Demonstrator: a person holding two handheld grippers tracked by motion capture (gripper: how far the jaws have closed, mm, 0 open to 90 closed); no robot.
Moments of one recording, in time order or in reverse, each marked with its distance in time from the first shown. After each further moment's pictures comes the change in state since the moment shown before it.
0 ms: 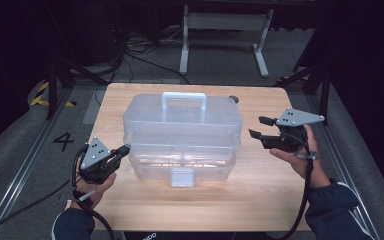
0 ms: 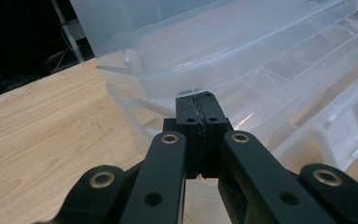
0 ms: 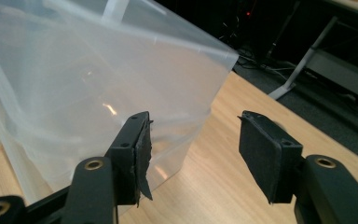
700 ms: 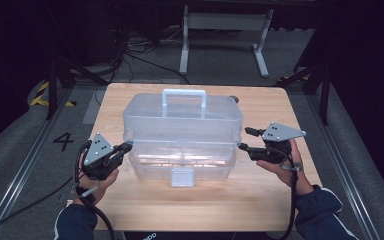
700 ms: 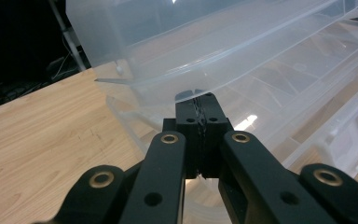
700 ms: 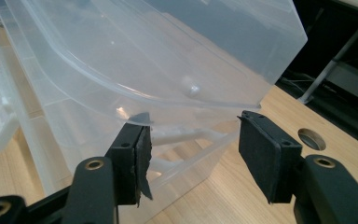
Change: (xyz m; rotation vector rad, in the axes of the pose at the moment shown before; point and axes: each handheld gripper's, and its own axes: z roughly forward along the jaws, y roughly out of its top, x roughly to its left) left arm -0.001 0.008 0.005 -0.013 0.000 0.012; right arm 0.029 -0.021 0.027 -0.047 0.047 -0.052
